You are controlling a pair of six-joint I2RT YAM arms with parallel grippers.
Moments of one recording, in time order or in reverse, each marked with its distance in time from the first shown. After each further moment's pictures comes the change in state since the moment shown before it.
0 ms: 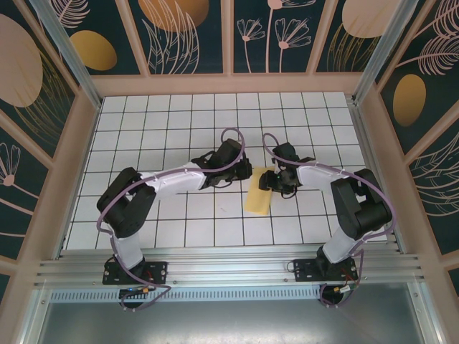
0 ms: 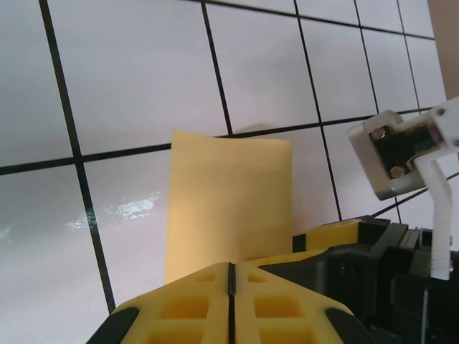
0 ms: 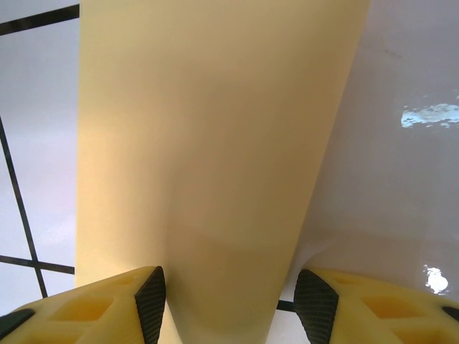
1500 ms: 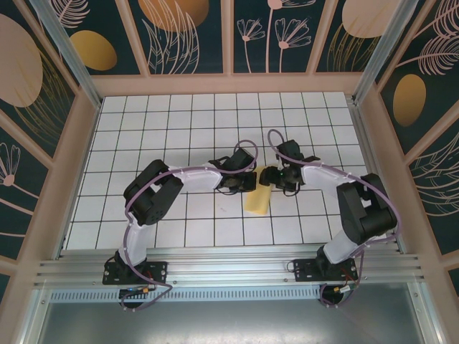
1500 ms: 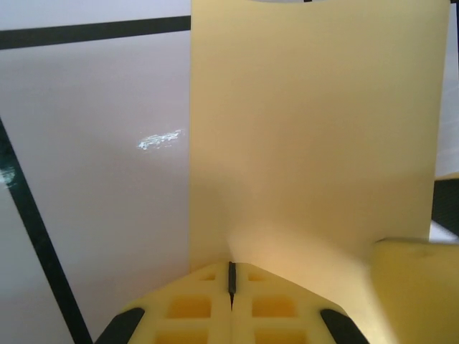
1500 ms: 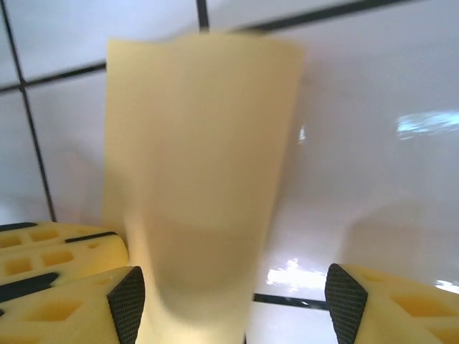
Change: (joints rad) left arm -0.023 0.227 0.114 -0.102 0.077 0.050; right arm -0.040 -0.086 -0.004 -0.003 0.002 0.031
